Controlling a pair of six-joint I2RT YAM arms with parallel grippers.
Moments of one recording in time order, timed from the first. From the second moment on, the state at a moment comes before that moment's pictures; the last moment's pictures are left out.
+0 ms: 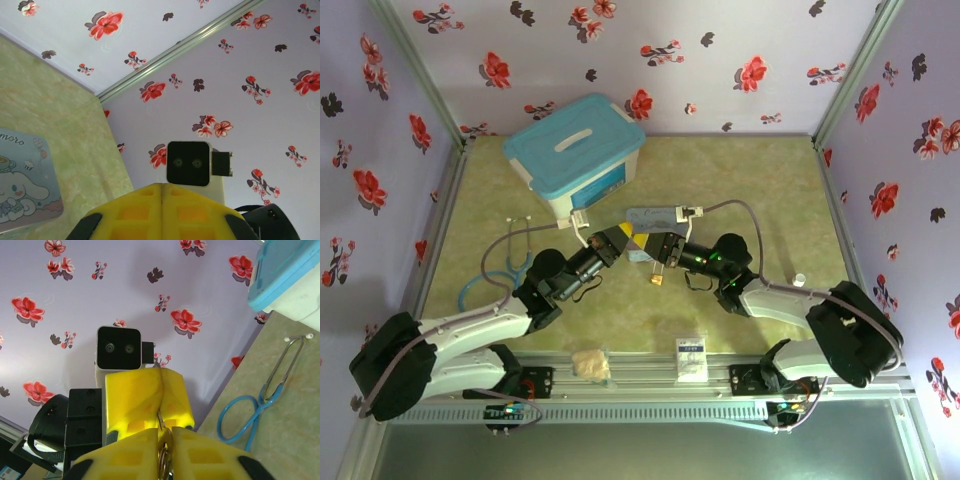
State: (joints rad) left arm -0.89 1.14 0.45 0.83 -0.05 -1.03; right arm 0.71 1.35 0.46 1.07 -0.59 1.11
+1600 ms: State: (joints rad) left arm -0.89 1.67 0.82 0.14 0.11 -0.84; right arm 0.62 0.90 0.40 -0.15 -0.17 0.79
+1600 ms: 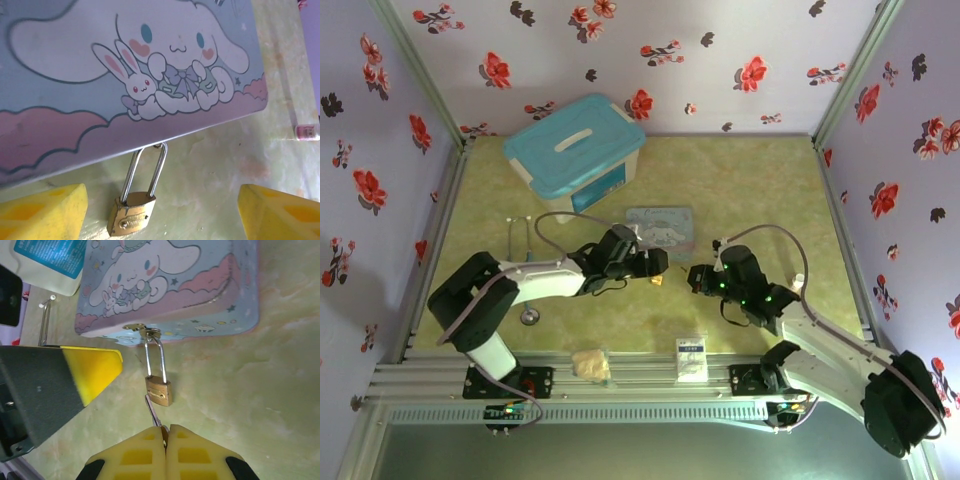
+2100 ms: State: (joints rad) left arm -0.96 1.80 0.87 0.14 0.11 -0.84; right arm 0.61 0.79 0.32 -0.20 -0.16 0.79
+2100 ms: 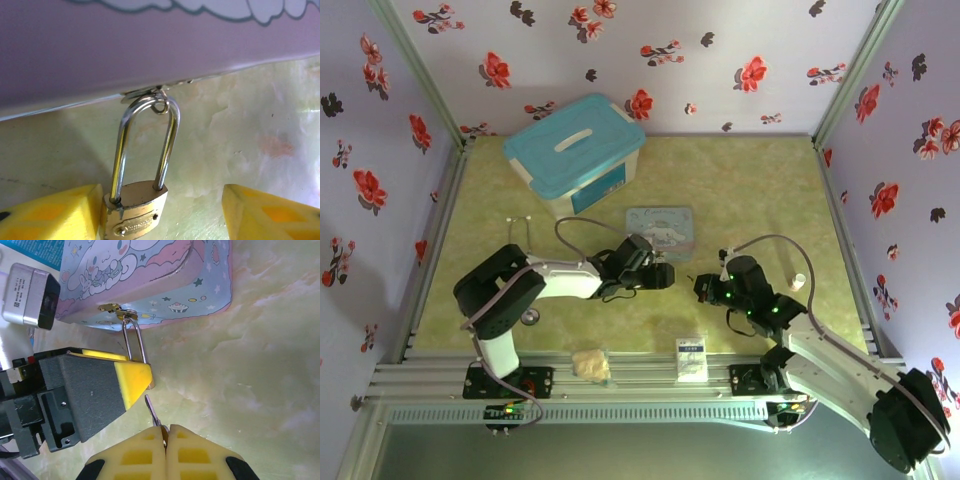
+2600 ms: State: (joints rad) left arm -0.96 1.81 0.87 0.16 0.09 -0.86; right arm 0.61 0.83 0.29 -0.16 -0.16 0.80
